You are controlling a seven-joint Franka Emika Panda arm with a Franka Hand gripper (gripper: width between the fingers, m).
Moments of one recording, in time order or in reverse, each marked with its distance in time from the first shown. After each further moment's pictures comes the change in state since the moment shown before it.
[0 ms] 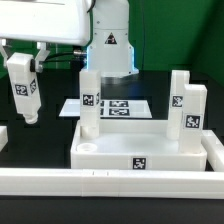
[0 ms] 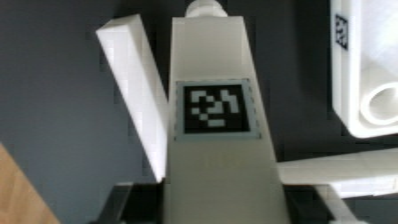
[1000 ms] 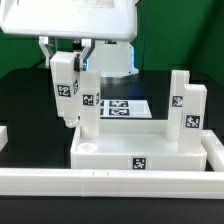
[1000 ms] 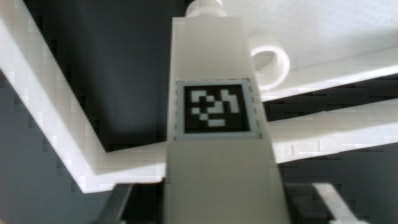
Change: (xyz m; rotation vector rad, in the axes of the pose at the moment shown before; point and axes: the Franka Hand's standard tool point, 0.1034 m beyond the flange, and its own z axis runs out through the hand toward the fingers) arm 0.023 -0.082 -0.010 0.037 0.033 -0.002
